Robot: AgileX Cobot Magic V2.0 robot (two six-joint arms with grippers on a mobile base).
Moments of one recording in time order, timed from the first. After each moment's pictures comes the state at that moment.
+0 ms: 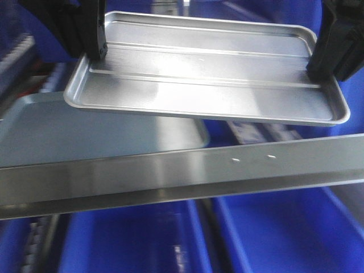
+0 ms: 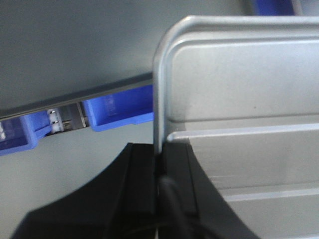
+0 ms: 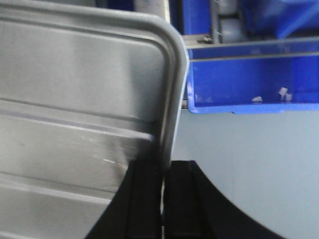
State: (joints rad) left arm -0.86 1.52 -1.40 0.34 1.12 -0.75; right arm 0.49 1.26 -1.03 -0.13 0.86 0.52
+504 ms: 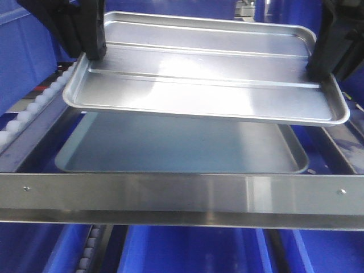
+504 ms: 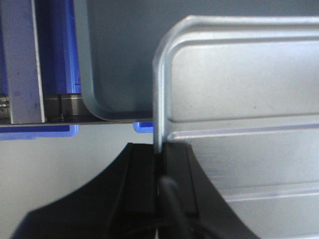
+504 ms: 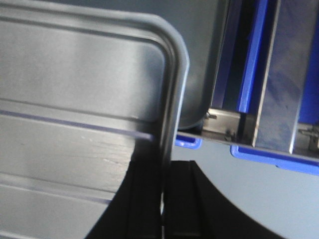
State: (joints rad) left arm -0.86 1.52 -1.40 0.34 1.12 -0.75; right arm 0.49 1.26 -1.03 -0.13 0.86 0.52
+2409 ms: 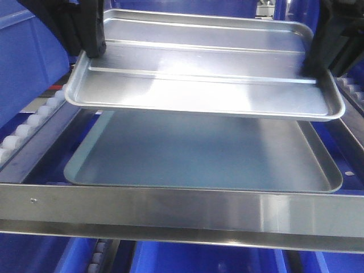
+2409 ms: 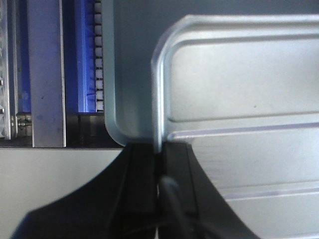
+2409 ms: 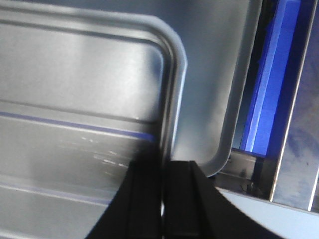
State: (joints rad) left arm -0.86 1.52 -1.40 0.35 1.11 -0.75; right arm 0.49 1.26 -1.03 -0.14 0.82 0.52
